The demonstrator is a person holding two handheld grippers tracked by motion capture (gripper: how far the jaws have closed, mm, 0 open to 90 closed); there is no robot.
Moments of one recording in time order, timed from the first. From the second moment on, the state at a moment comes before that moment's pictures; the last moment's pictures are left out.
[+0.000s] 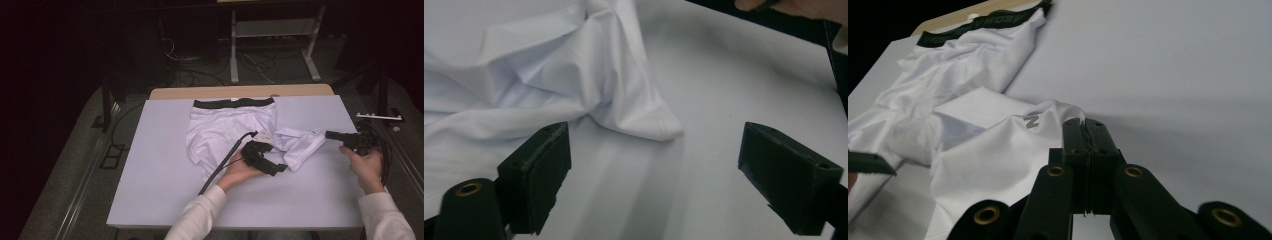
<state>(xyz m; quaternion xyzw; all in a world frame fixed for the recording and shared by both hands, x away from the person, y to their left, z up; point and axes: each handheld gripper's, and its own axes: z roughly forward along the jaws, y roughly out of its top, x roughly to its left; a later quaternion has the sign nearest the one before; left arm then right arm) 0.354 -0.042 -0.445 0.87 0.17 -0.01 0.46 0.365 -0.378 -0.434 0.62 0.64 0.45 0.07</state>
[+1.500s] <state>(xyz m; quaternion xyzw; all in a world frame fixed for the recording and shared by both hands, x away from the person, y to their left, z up) 0.288 -0.039 -0.437 0.91 0.07 0.06 0.40 0.277 -0.365 -0.434 0.61 0.67 0.43 0.01</state>
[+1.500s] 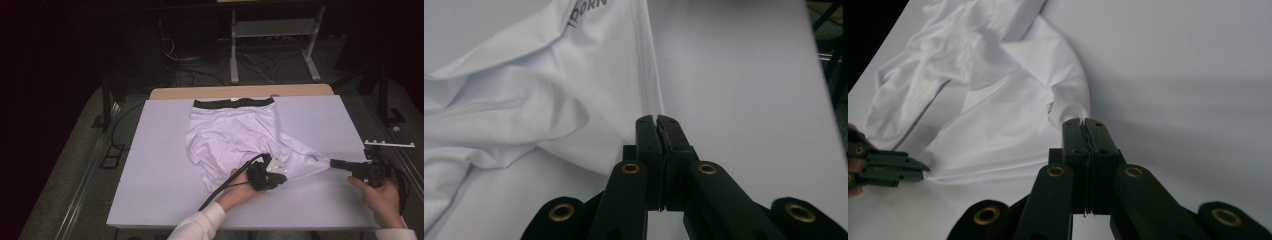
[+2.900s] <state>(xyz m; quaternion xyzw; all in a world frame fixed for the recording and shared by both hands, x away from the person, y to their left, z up) 0.248 -0.032 -0.456 0.92 0.04 0.02 0.38 0.268 -0.335 -0.451 0.55 0.76 0.34 0.01</state>
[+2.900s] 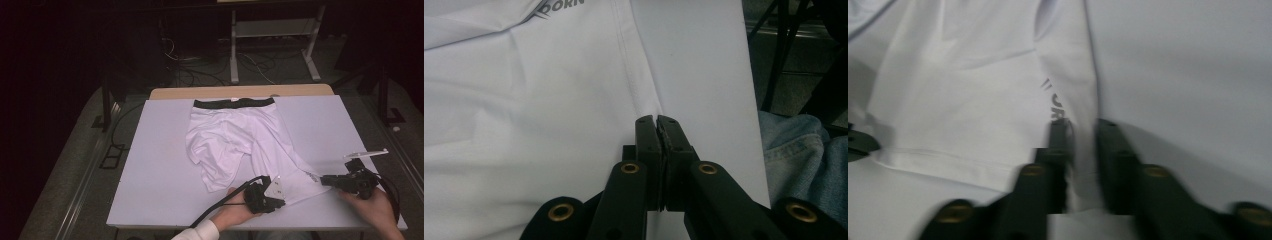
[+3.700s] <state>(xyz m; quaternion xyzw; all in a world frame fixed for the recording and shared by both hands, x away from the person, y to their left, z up) 0.236 -0.054 -0.447 0.92 0.01 -0.01 0.40 0.249 -0.383 -0.460 0.65 0.65 0.39 -0.08</state>
